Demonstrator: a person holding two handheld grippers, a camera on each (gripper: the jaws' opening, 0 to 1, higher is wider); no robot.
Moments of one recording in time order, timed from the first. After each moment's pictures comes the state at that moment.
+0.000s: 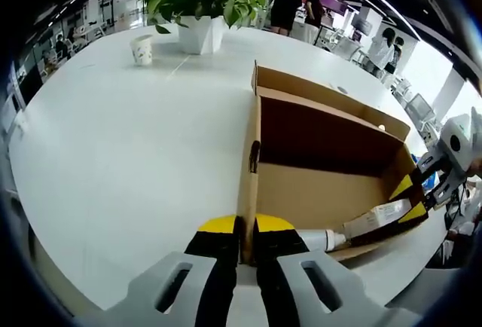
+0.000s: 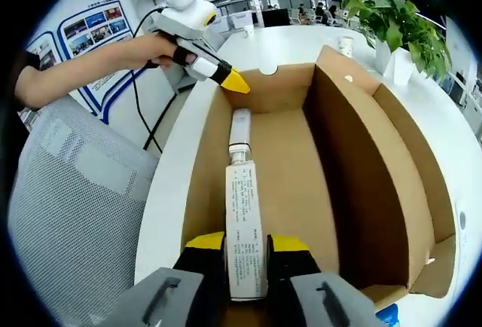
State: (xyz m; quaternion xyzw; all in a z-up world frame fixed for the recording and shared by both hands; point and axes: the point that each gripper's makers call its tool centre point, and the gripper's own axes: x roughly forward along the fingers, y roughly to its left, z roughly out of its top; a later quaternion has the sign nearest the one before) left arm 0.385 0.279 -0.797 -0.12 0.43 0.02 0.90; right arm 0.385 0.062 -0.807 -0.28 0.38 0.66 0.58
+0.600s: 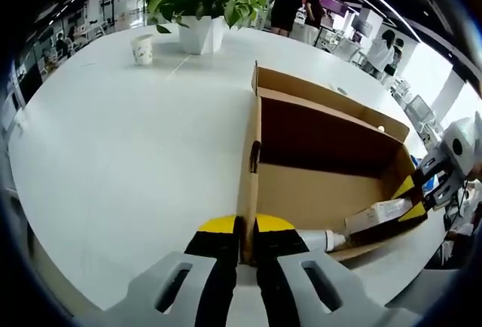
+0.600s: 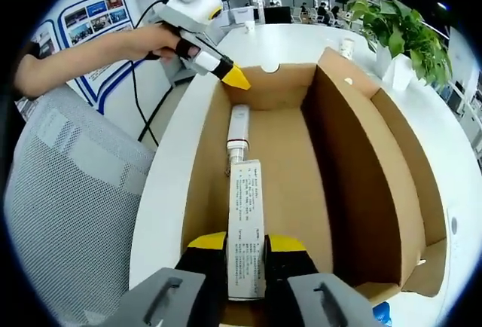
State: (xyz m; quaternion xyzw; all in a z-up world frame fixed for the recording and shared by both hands) left arm 0.384 0.277 -0.795 -0.12 0.43 0.01 0.90; right arm 0.386 0.064 -0.800 -0.29 0.38 0.66 0.59
